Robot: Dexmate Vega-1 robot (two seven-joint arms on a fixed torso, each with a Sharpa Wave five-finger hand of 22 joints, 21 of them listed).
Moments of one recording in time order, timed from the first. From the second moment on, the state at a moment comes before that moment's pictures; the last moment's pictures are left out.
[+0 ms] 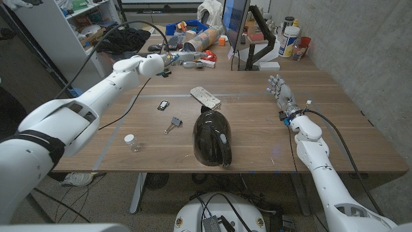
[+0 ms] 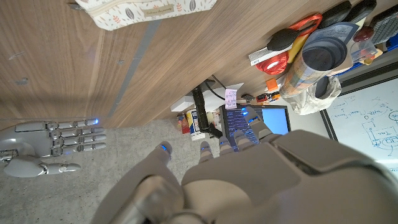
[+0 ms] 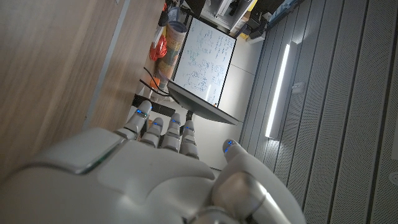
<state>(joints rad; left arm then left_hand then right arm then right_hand) 0.13 0.54 0.74 -1.00 0.65 -0.41 -0.20 0.09 0.10 0.38 0.16 0.23 -0.15 -0.18 0.19 0.18 -0.17 -0.10 0.19 0.18 -0.17 -0.03 0.19 0.18 -0.18 -0.02 0.73 0.18 -0.91 -0.15 0.08 -1.33 0.20 0.24 0.29 0.05 0.08 0.34 0.14 0.21 0.12 -0.05 0.19 0.18 0.14 0.01 0.20 0.18 -0.01 0.03 0.19 0.18 -0.12 0.00 0.70 0.17</state>
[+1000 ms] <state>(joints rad) 0.07 0.50 0.81 -0.88 0.68 -0.46 -0.16 0.09 0.10 0.38 0.16 0.23 -0.15 -0.18 0.19 0.18 -0.17 -0.10 0.19 0.18 -0.17 -0.03 0.19 0.18 -0.18 -0.02 0.72 0.18 -0.90 -0.15 0.08 -1.31 0.19 0.24 0.29 0.05 0.08 0.34 0.14 0.21 0.12 -0.05 0.19 0.18 0.14 0.02 0.20 0.18 -0.01 0.03 0.19 0.18 -0.12 0.00 0.69 0.17</state>
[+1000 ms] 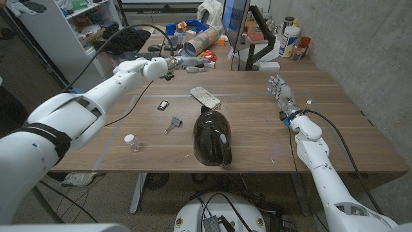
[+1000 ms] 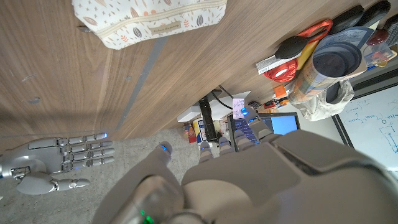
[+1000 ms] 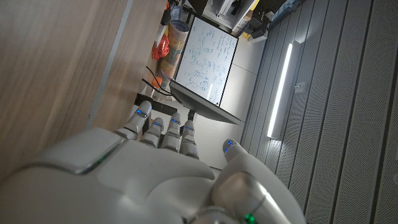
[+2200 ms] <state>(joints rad) 0.04 0.48 0.89 -0.80 0.72 -0.49 -0.15 0.09 0.10 0.38 0.16 0.23 -0.15 -0.18 0.19 0.18 -0.17 -0.10 0.19 0.18 -0.17 -0.03 0.19 0.18 -0.18 -0.02 0.72 0.18 -0.89 -0.15 0.08 -1.30 0.19 0.24 0.29 0.05 0.08 0.34 0.14 0.21 0.12 -0.05 0.19 0.18 0.14 0.02 0.20 0.18 -0.01 0.03 0.19 0.18 -0.12 0.00 0.67 0.17</state>
